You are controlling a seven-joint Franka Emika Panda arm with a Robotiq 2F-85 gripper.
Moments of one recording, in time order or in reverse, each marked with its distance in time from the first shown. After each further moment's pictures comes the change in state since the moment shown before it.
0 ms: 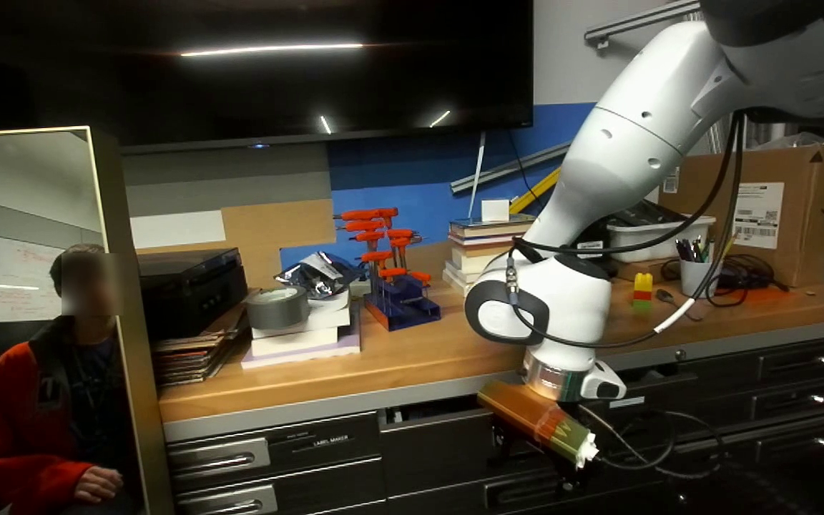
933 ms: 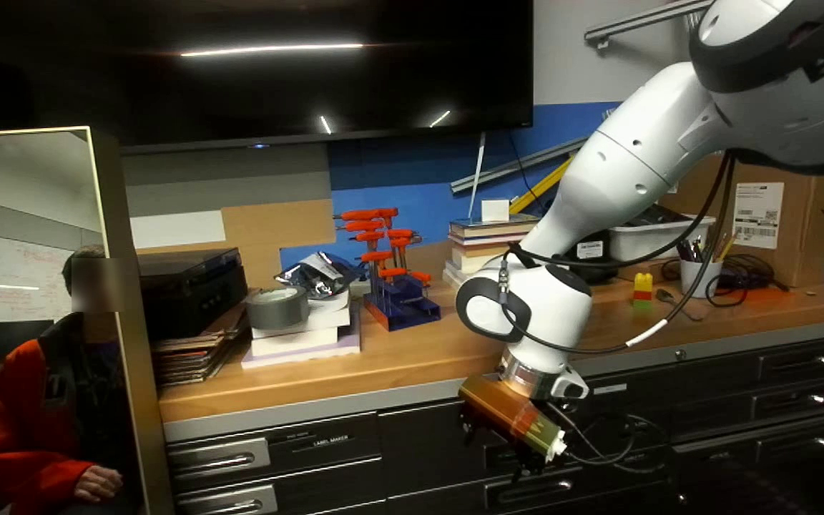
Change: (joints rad) arm -0.053 0.141 0.077 0.167 -0.031 -0.039 -0.178
